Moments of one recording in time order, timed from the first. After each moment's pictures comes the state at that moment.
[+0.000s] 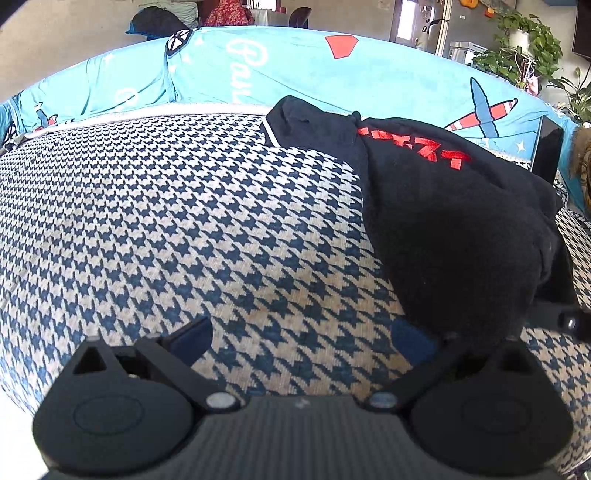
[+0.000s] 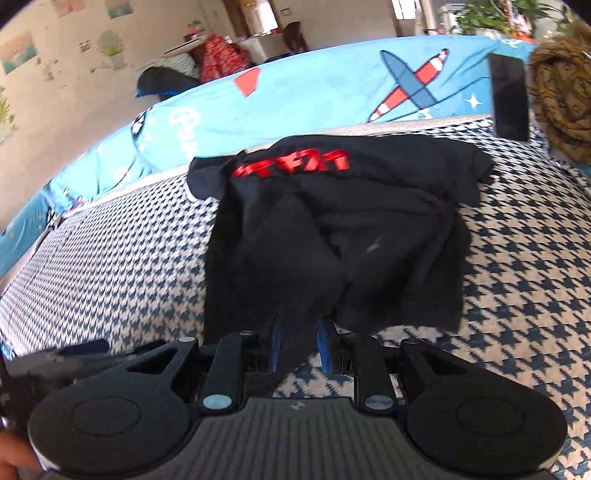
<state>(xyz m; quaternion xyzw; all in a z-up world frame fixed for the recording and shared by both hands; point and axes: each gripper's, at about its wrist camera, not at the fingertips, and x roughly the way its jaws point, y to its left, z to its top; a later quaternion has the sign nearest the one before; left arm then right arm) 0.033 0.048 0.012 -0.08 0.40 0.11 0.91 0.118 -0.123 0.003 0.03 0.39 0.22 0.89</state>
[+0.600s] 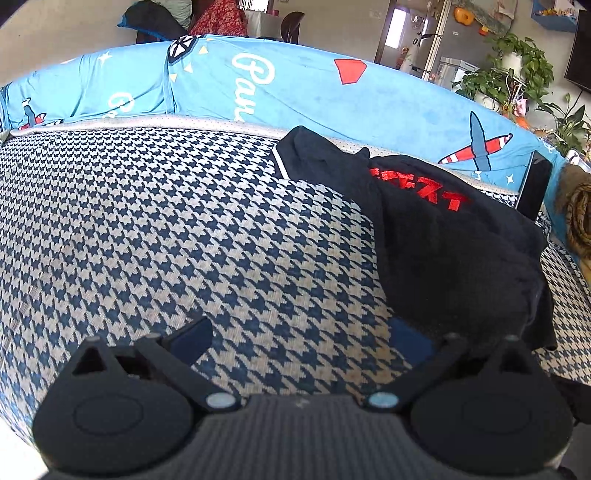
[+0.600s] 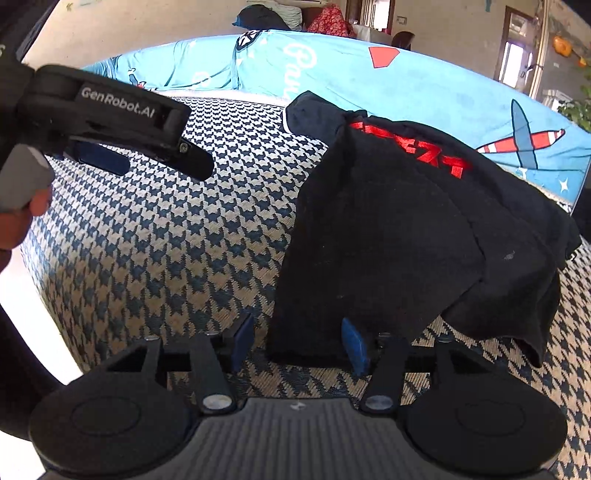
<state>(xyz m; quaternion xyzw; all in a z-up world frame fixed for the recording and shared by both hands) 0.040 0.101 0.036 -0.12 0.39 0.07 0.91 0.083 -0.042 -0.042 -0.17 0.35 0.28 0.88</state>
